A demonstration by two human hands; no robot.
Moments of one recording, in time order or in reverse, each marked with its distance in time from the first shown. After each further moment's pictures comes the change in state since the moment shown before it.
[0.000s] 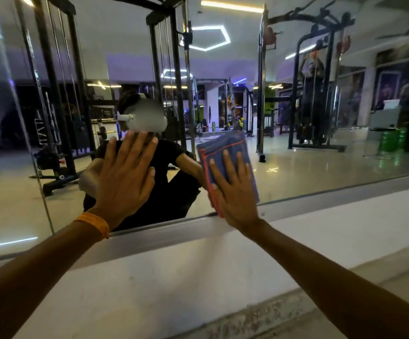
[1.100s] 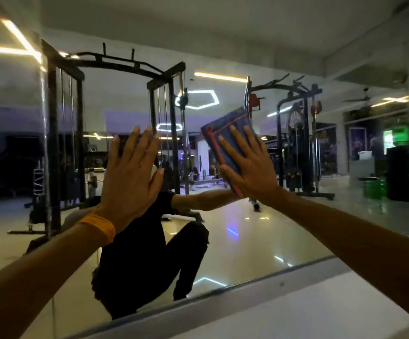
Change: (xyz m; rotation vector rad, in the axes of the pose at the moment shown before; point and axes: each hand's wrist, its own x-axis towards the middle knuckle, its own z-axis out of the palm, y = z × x) left_hand 0.118 -0.070 -0.025 0.010 0.159 -0.052; right_hand 0.210 0.038 -0.049 -0.303 0.140 -0.259
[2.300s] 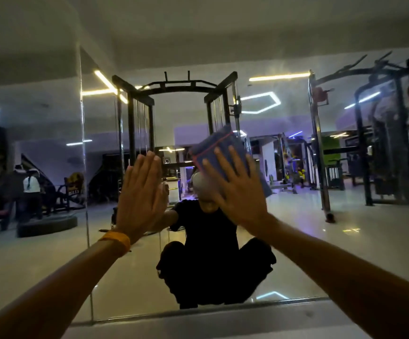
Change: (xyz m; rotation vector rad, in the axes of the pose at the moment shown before) left_hand -0.006 0.021 -0.020 -0.031 -0.089 -0.169; right_hand 0.000 -0.049 0.009 0.172 0.092 -0.022
